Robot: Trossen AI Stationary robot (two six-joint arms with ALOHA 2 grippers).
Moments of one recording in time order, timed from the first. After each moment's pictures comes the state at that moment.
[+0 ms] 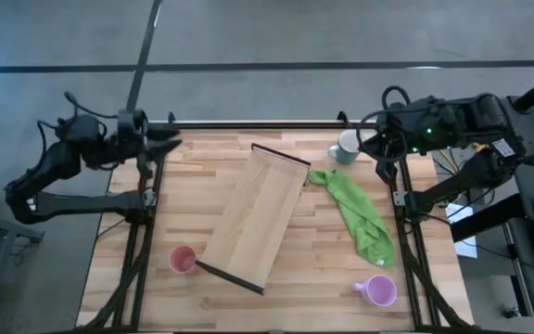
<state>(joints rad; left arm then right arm) 0.30 0.65 1.11 -0.62 0.01 -0.31 0.03 1.32 2.06 -1.53 0.24 0.29</state>
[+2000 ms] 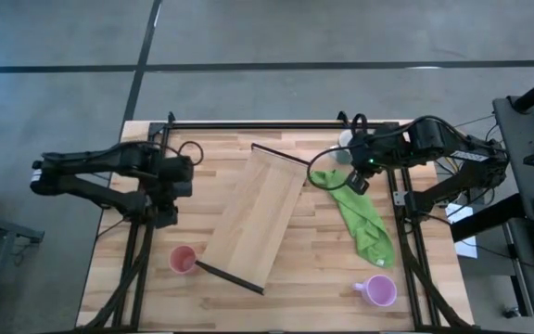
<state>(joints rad) 0.06 1.06 1.15 -1.47 0.41 -0.33 0.03 1.33 1.70 -1.56 0.33 0.48</state>
